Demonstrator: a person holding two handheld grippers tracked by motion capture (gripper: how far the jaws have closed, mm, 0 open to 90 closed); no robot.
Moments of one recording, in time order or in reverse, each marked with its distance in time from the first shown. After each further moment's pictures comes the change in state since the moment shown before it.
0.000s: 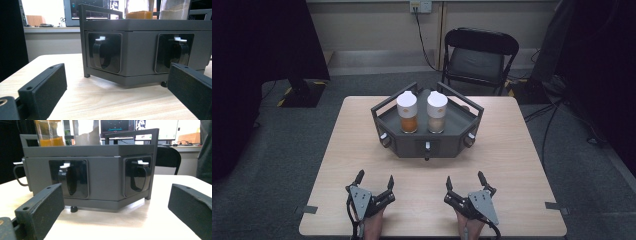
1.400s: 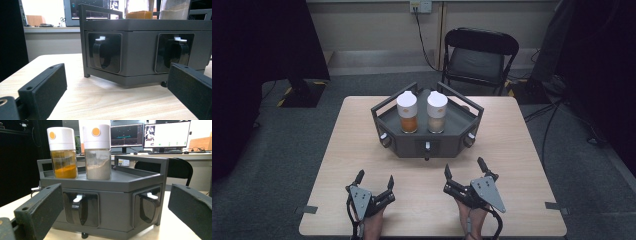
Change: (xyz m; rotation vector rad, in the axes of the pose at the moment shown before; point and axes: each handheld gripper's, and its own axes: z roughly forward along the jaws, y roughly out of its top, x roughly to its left) left arm 0.000 0.000 0.000 0.000 0.000 0.000; right arm -0.008 0.054 0.009 -0.035 0.075 0.014
